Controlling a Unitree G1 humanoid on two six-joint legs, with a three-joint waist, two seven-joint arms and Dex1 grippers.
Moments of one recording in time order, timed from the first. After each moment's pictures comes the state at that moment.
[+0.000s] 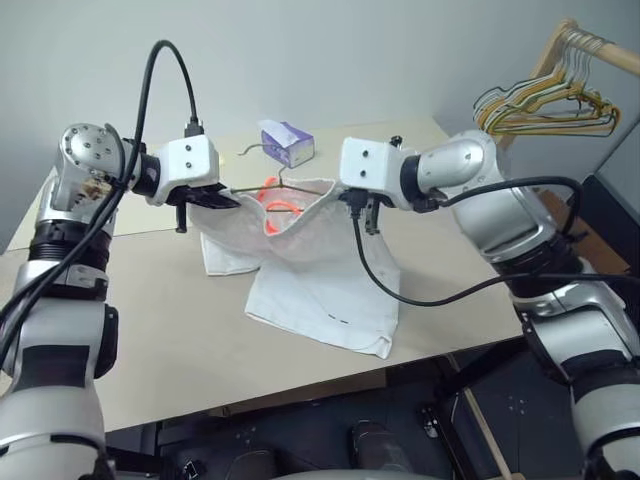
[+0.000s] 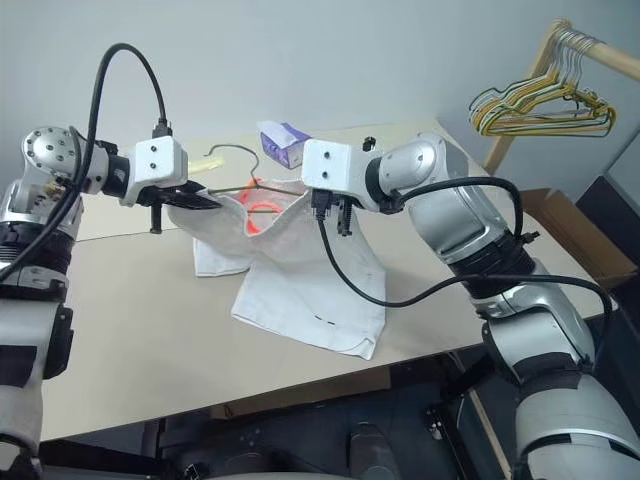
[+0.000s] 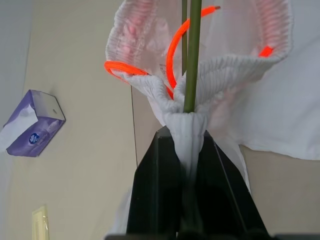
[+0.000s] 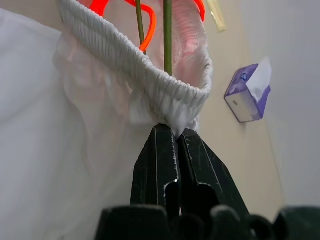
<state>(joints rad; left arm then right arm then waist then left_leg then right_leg) -1.08 0.77 -0.18 0.76 0.07 -0.18 -1.42 -1.09 -0.59 0.51 0.05 -0.11 0.50 1.00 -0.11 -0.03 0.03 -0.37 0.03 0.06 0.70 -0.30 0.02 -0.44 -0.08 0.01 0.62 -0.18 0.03</state>
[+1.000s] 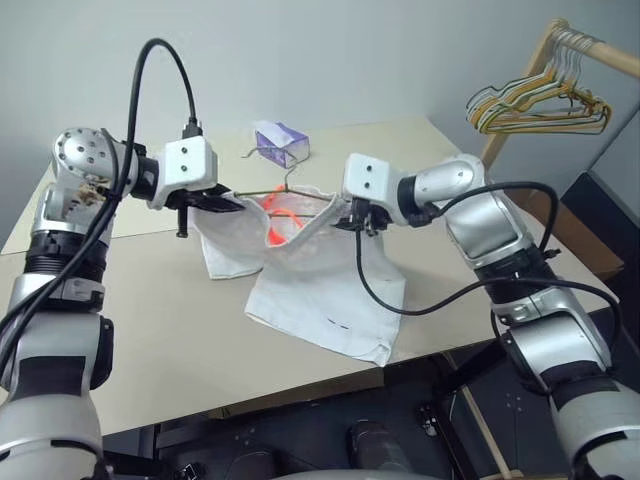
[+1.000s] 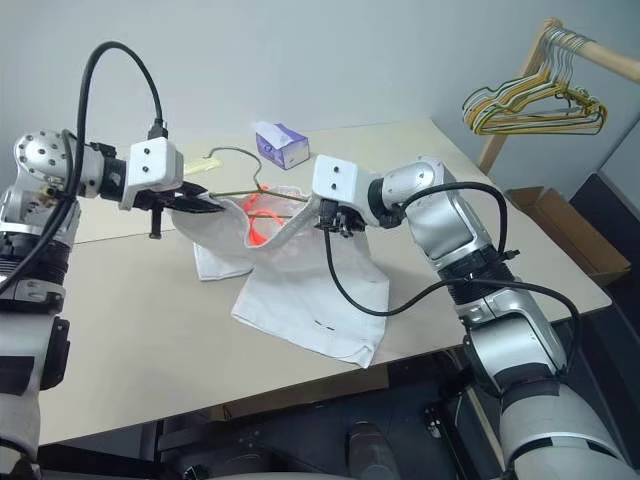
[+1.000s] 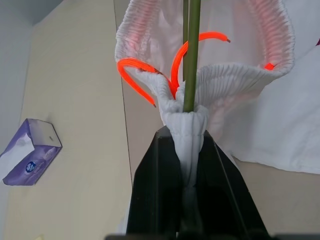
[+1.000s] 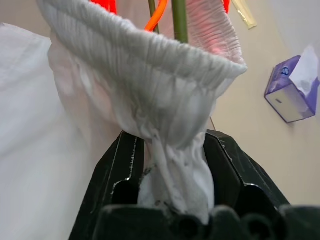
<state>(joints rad) -1.01 0.79 -0.15 0.62 -0.01 -0.14 -1.46 -1.01 -0.51 0.40 0.22 -0.05 0.42 1.08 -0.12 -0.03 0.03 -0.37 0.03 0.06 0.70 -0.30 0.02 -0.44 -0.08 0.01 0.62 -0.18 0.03</state>
